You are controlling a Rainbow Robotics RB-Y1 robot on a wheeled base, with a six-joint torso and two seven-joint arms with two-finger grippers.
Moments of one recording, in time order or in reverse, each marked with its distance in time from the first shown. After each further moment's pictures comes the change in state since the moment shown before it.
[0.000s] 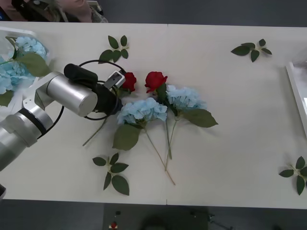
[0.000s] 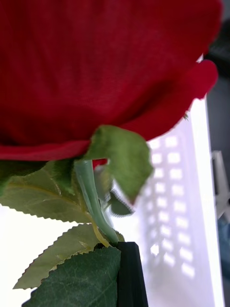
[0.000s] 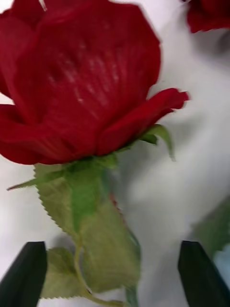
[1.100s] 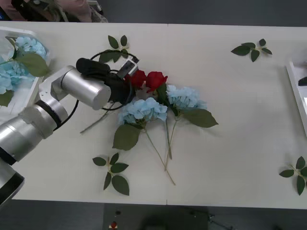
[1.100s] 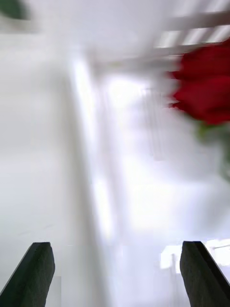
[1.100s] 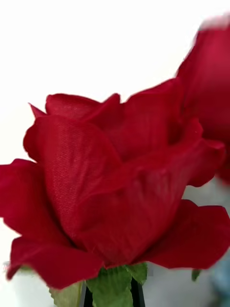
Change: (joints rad) right arm 0.000 0.014 0.220 0.050 -0.492 -0.035 -0.024; left arm -0.084 -0.076 -0.016 0.082 0.016 -0.140 0.000
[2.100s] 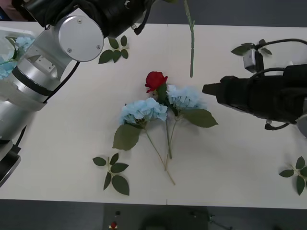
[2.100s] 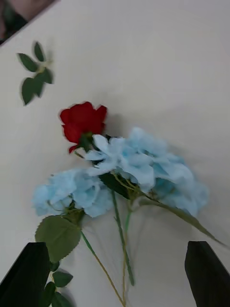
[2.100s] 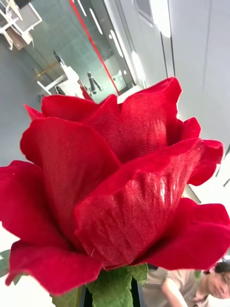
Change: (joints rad) right arm 0.372 0.007 0.048 -1.209 0.168 -0.109 -0.947; left arm -0.081 0.020 0.183 -0.443 0.571 -0.539 0.560
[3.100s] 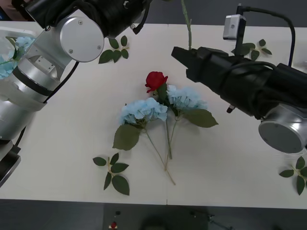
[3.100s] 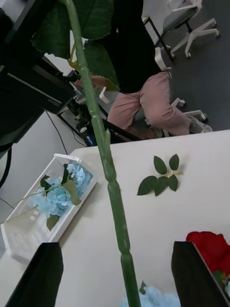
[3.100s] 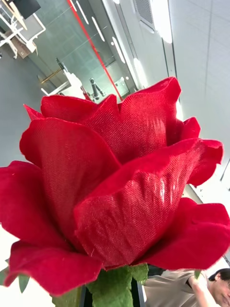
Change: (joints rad) right arm -0.002 0.299 0.026 0.066 0.165 -0.475 0.366; left arm 0.000 0.000 0.000 0.014 -0.021 -0.020 0.000
